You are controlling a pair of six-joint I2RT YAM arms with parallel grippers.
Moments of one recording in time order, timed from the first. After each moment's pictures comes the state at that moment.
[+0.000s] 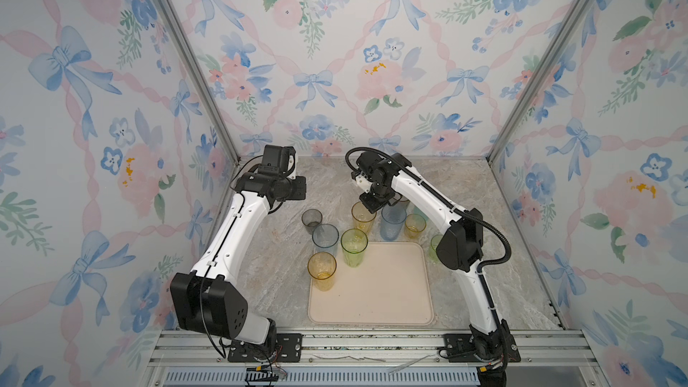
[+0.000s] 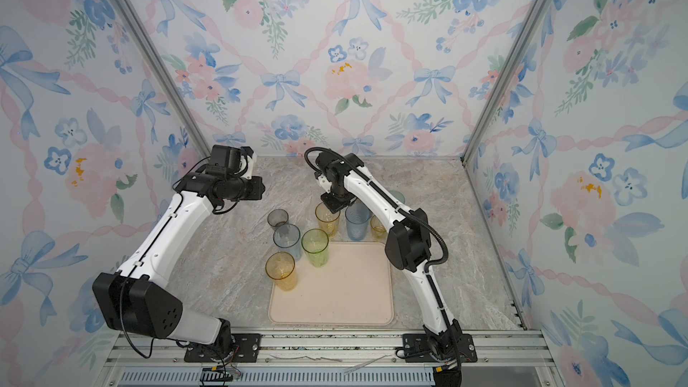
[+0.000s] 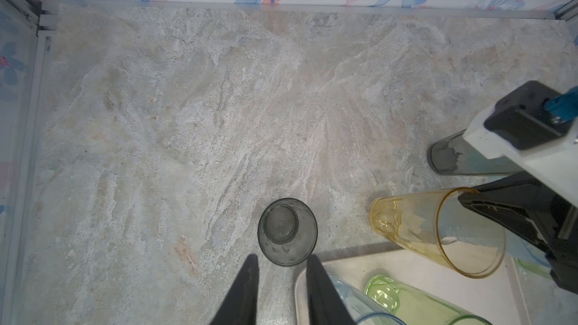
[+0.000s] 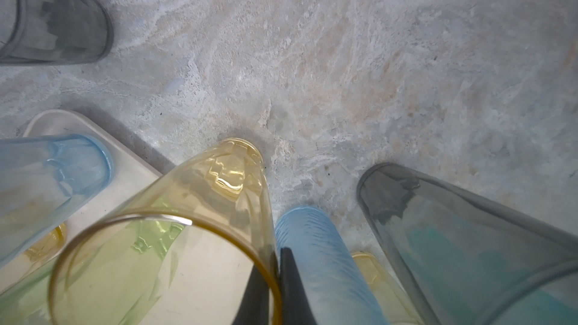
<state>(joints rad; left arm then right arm) -0.18 1.47 1.47 -0.86 0.06 -0.14 0.66 2.30 2.35 -1.36 0.02 -0.05</state>
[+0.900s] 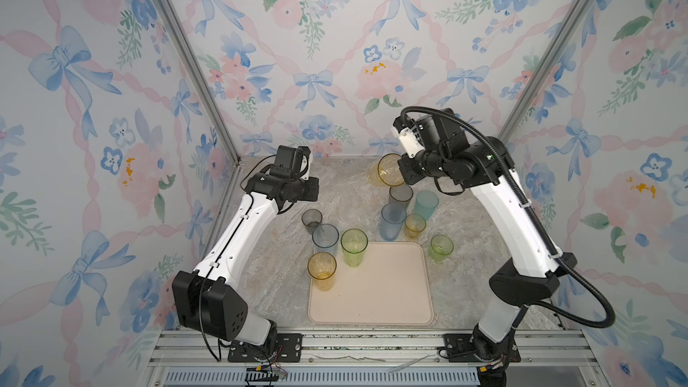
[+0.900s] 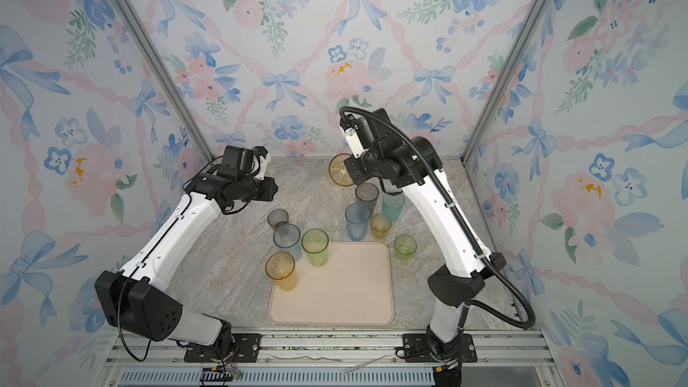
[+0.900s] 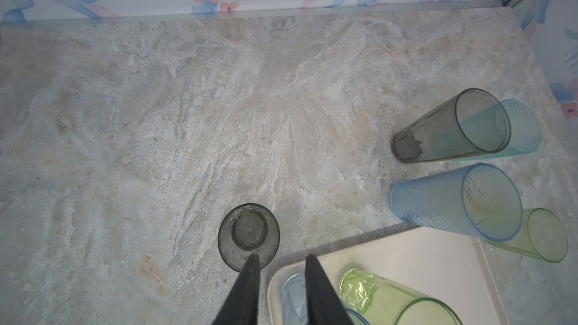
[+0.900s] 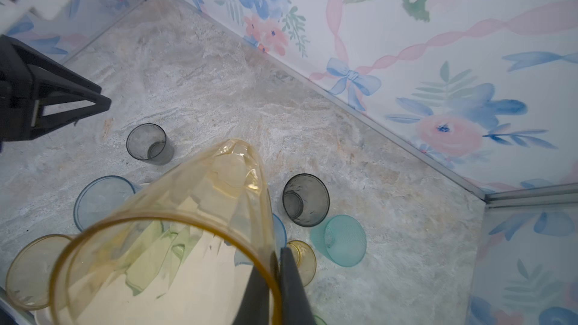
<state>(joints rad) -0.29 1.47 1.48 -0.83 0.06 -0.16 0.69 1.73 2.39 -1.36 0.20 -0.04</state>
